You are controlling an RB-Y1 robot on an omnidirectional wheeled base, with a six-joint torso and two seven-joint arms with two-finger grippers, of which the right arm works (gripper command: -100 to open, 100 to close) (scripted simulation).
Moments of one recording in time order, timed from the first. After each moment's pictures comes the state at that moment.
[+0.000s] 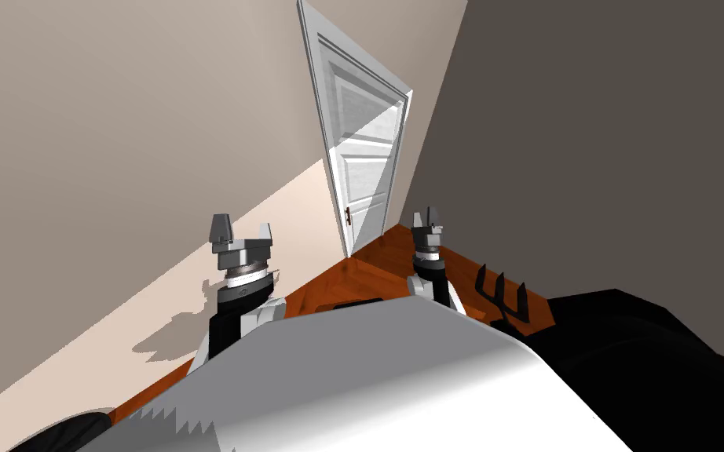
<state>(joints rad) 0.48 0.01 -0.02 -2.28 0.09 -0.60 0.01</state>
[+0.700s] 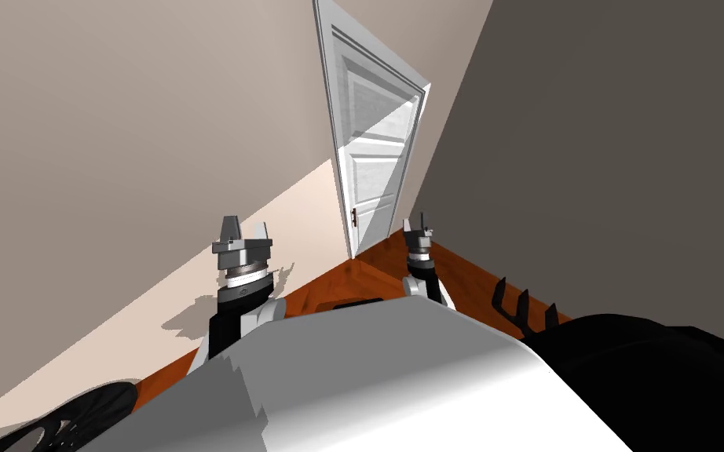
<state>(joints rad) 0.44 -0.03 0.02 -2.15 0.01 -0.63 -0.13</state>
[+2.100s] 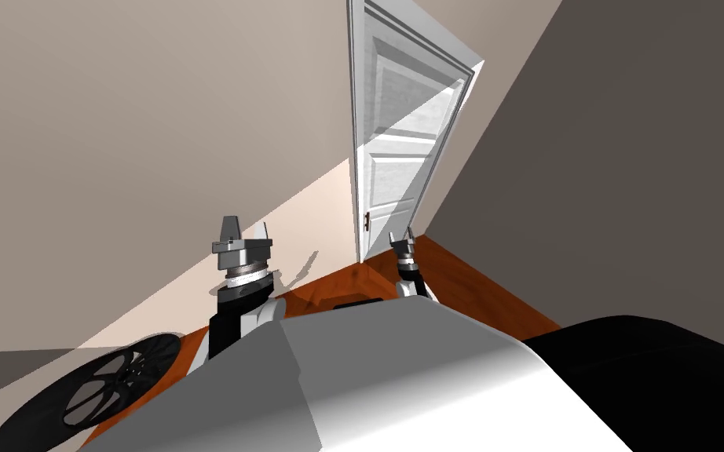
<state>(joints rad) 0.35 -0.14 0.12 -1.81 -0.21 -0.70 -0.47</state>
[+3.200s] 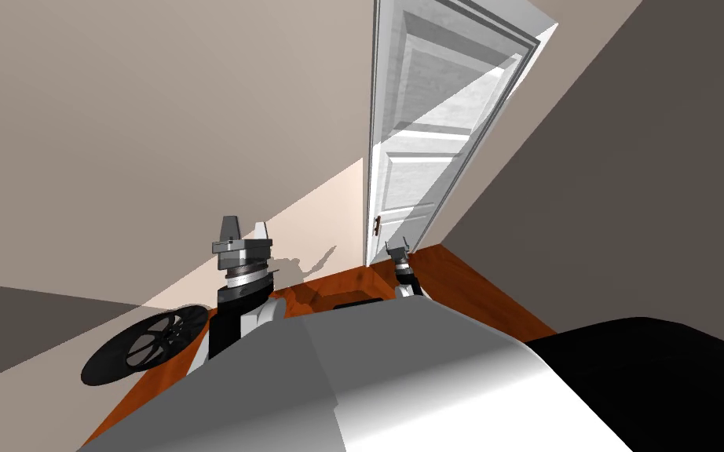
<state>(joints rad) 0.29 -0.22 0.21 -1.55 -0.38 -0.74 -0.75</state>
